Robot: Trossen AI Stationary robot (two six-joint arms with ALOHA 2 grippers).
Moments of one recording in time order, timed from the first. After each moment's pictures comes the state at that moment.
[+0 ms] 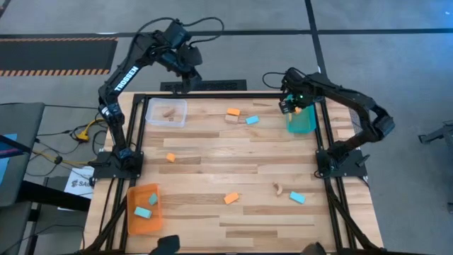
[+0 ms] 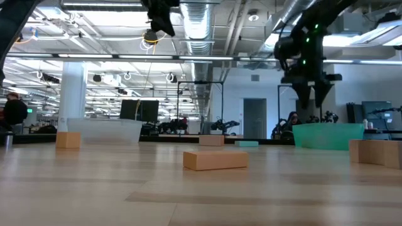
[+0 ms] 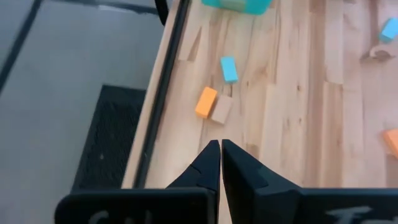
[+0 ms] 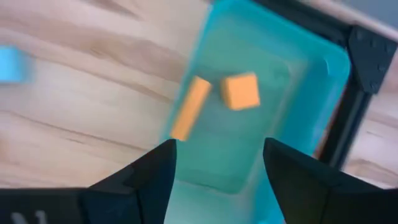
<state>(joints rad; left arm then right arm) 0.72 1.84 2.32 -1.47 0.29 0.45 -0.86 1.46 1.13 -1.08 0.23 0.36</state>
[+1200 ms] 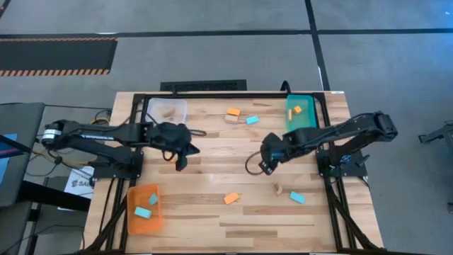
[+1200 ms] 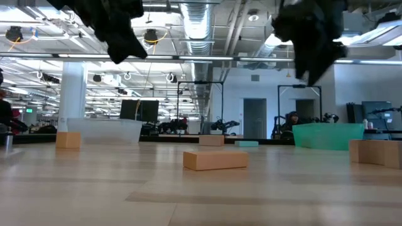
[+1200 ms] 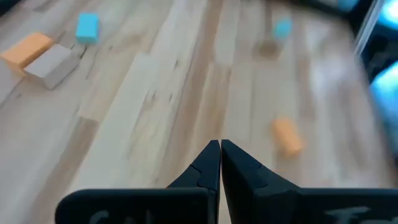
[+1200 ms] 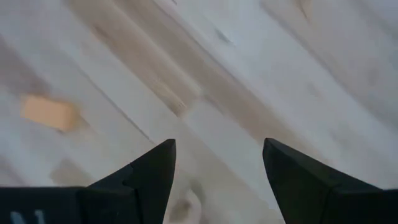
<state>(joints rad) 0.05 1.05 0.76 -0.37 0.04 -0.23 0.15 1.42 1.13 -1.01 0.17 0.95</state>
